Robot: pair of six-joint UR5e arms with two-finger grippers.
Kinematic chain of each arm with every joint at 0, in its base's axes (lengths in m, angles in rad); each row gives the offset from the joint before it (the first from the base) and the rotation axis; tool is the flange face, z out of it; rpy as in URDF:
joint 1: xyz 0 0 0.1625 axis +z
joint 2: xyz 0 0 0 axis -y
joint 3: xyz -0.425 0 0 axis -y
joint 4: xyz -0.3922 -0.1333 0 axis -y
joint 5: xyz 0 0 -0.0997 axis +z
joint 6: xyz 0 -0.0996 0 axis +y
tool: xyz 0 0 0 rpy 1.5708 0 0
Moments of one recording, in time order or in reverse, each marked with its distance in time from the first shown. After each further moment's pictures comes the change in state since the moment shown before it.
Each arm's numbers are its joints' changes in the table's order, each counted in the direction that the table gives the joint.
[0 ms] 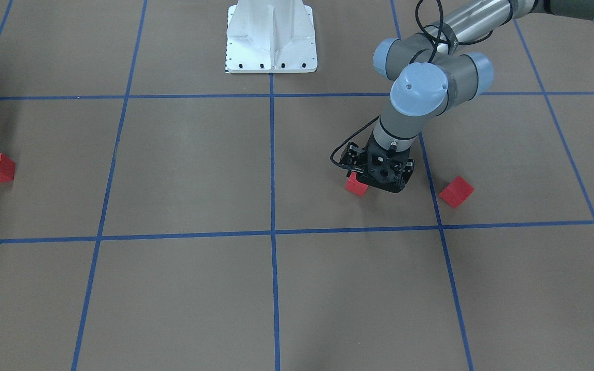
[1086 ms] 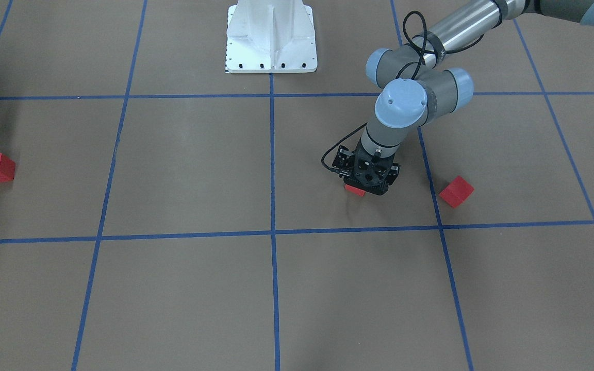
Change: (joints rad) left arm 0.043 -0.001 0.082 -0.087 -0.002 0.058; right arm 0.000 -0.001 -0.008 0.000 0.006 0.001
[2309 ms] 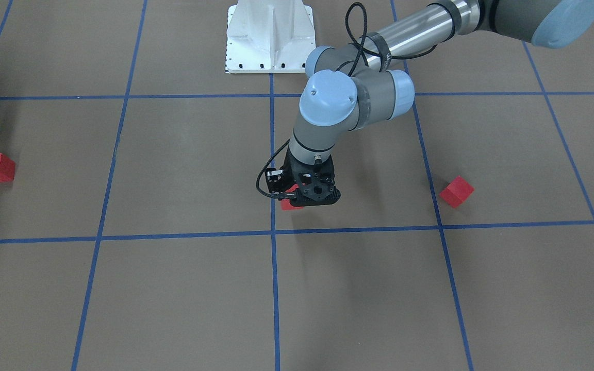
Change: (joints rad) left arm -0.003 -0.370 0.245 0.006 -0.044 0.453; right arm 0.000 0.008 -0.008 0.000 0.002 0.000
